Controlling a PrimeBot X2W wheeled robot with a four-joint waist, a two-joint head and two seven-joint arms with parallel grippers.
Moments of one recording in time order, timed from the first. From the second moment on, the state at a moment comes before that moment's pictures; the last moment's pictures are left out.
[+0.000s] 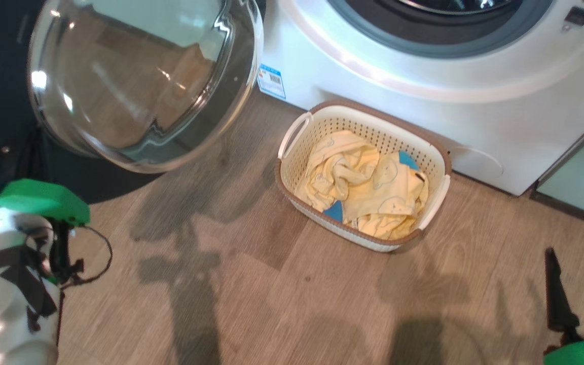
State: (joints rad) left arm -0.43 0.28 0.14 0.50 -0.35 0.06 -0.25; right arm 0.11 -0.15 -0.03 0.04 0.18 0.13 -0.25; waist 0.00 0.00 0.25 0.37
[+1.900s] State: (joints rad) left arm 0.08 0.04 0.05 -0.09 -0.23 0.00 -0.21; right arm 0.07 -0.07 -0.02 0.05 0.16 0.13 -0.25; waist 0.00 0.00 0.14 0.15
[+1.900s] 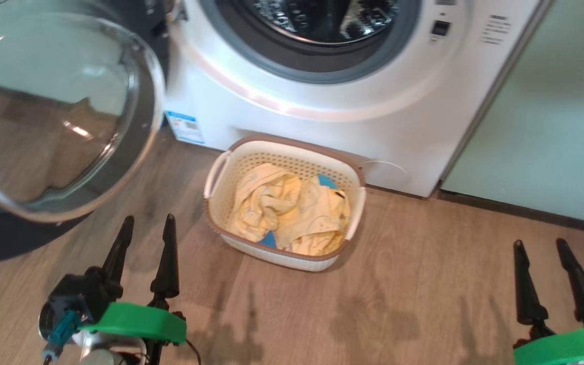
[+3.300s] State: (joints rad) left arm 0.06 0.07 0.01 -0.06 -0.21 0.05 -0.16; right arm 0.07 -0.05 0.01 0.04 0.15 0.13 -0.25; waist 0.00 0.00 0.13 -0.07
